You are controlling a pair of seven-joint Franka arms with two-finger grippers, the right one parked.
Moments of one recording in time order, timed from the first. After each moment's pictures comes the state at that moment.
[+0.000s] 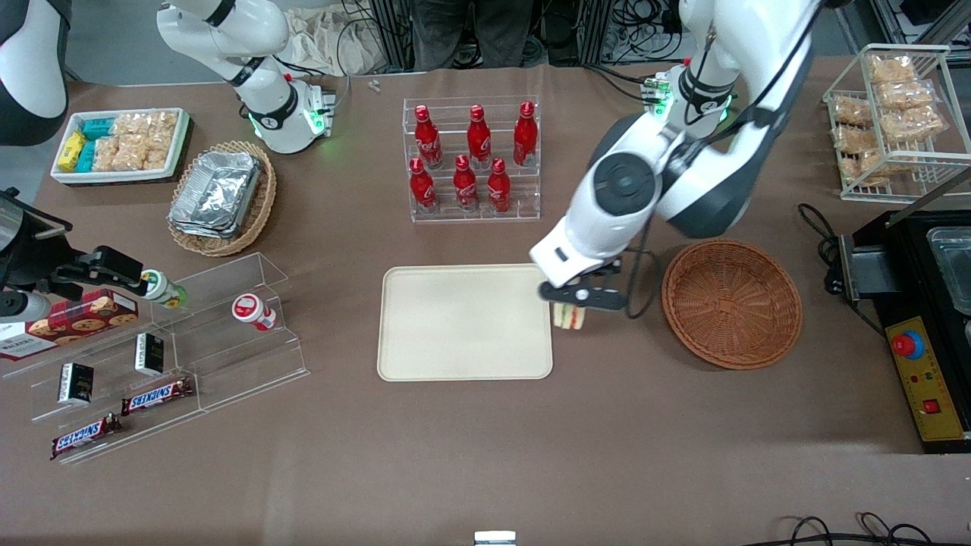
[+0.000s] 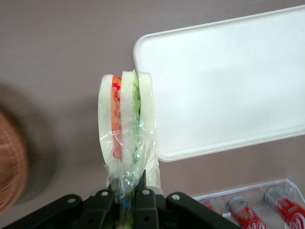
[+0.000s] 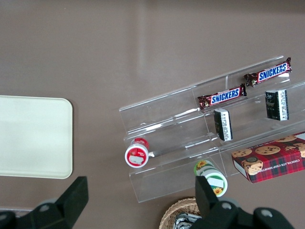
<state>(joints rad) -0.24 0.48 -0.46 -1.54 0.12 1.92 -0.52</state>
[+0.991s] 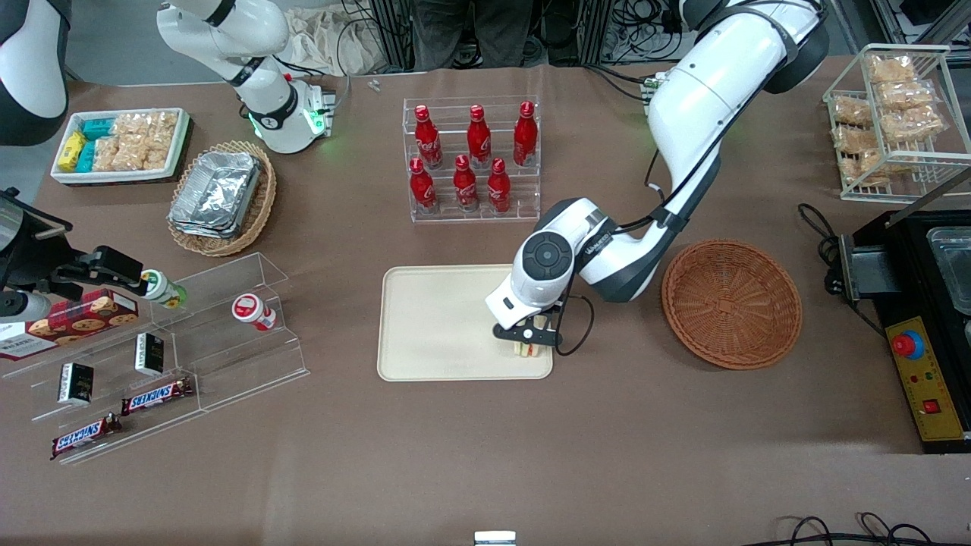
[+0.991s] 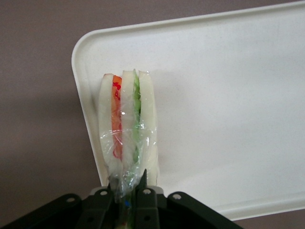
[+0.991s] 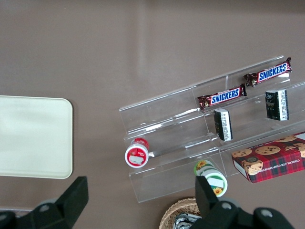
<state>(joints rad) -0.31 0.77 -0.46 -1.47 0.26 2.13 -0.69</state>
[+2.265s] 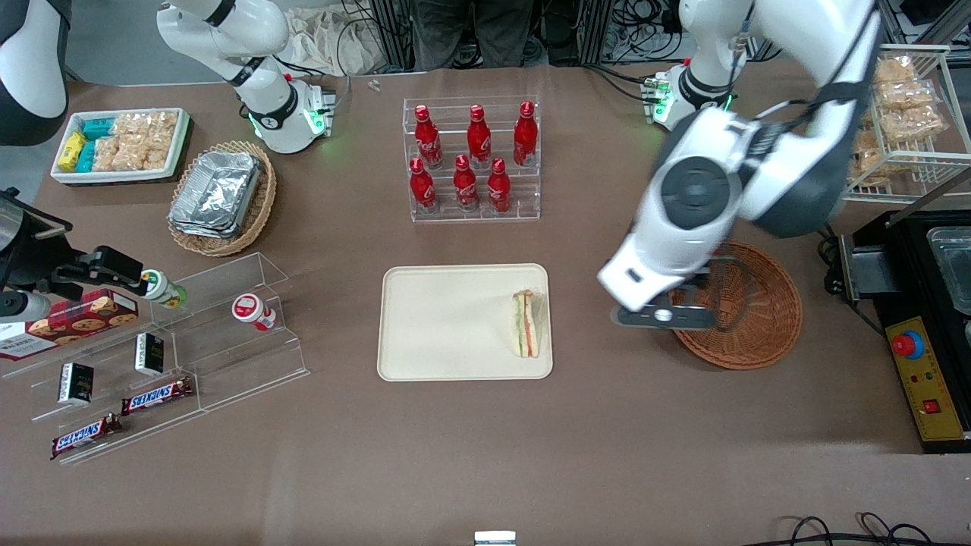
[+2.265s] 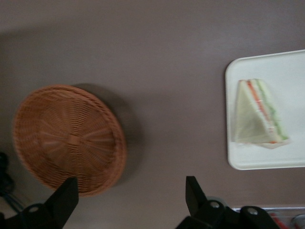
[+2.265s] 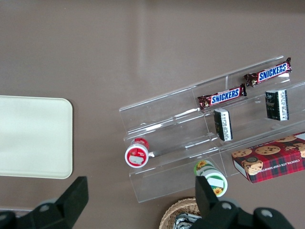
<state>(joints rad) -0.05 0.38 -0.45 -1.42 0.25 1.63 -0.38</state>
